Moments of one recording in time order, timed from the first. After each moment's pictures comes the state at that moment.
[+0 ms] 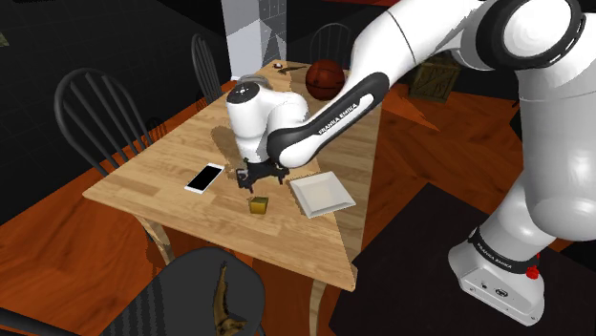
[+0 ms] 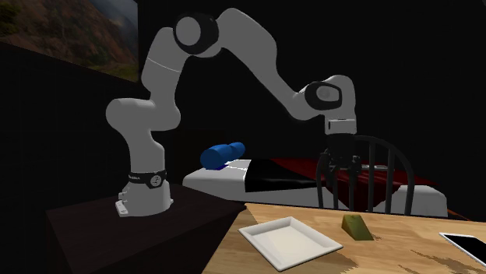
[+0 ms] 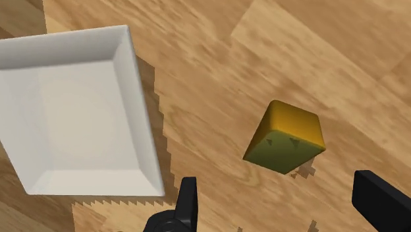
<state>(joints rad) 0.15 0.55 0.48 -1.80 -0.56 2.19 1.35</state>
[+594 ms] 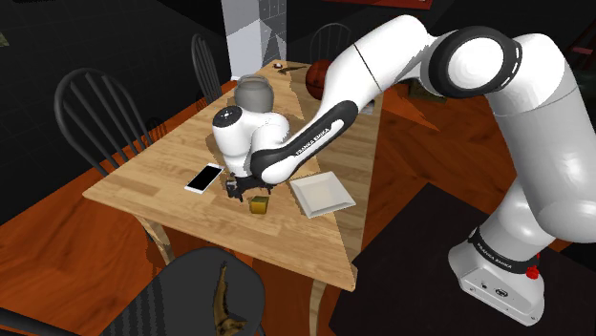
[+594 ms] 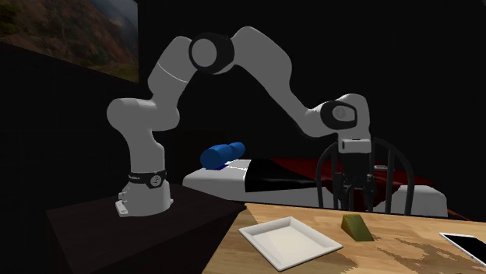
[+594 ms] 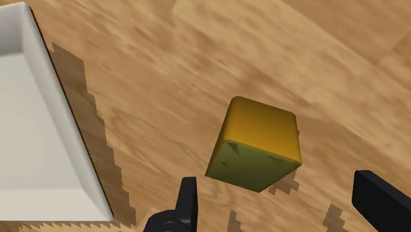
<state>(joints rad) 0.23 0.76 0.41 -1.59 -0.63 2.19 1.41</state>
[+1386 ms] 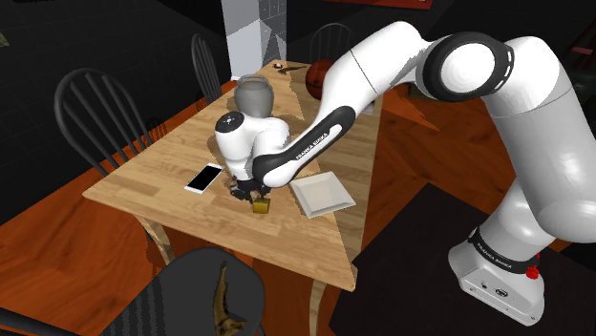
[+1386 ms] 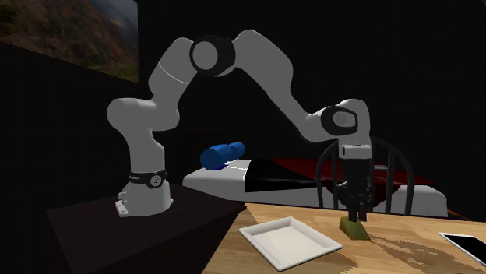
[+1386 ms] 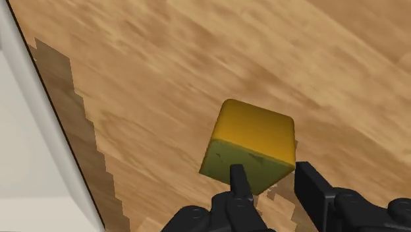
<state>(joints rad) 0.24 0.79 0.40 -1.59 -0.64 2.21 1.42</state>
